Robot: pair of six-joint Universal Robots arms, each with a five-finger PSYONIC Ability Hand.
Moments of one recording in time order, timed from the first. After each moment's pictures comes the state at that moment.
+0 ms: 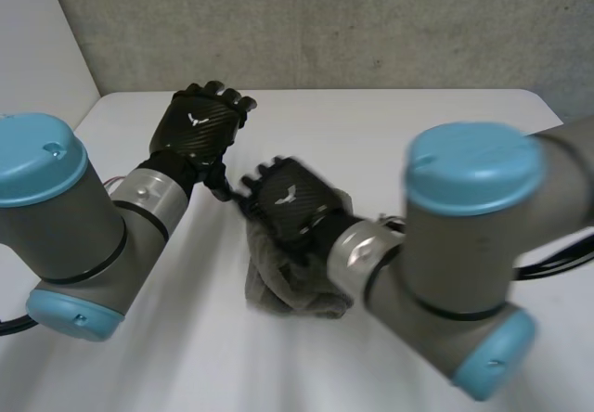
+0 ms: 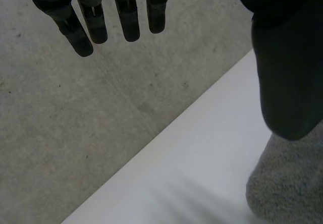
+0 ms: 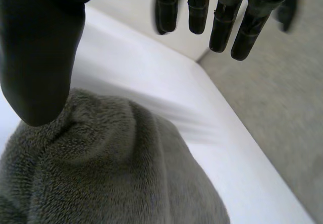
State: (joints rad) left arm 4.21 -1.88 -1.55 3.44 -1.51 3.47; right arm 2.33 -1.14 1.34 0.05 1.33 2.64; left_hand 0.28 0.28 0.27 0.28 0.27; right_hand 0.23 0.23 0.23 0.25 0.05
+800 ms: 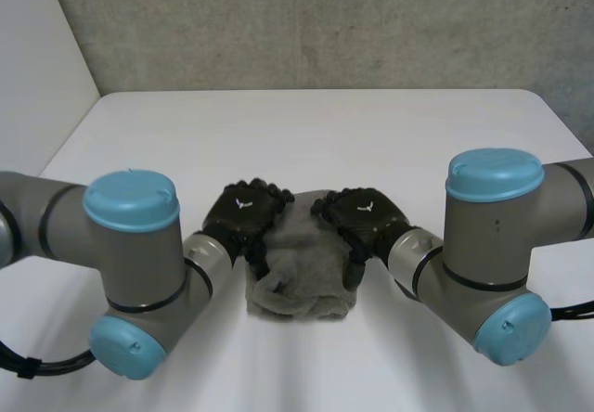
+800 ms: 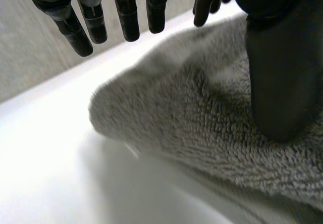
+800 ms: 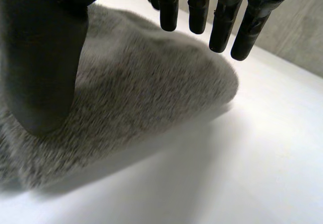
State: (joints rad) left arm 4.12 -2.11 -1.51 3.30 -1.51 3.31; right arm 2.13 -1.01 1.43 -0.01 1.35 2.94; left_hand 0.28 0.28 0.27 0.28 0.28; right_hand 0.22 0.23 0.23 0.25 0.05
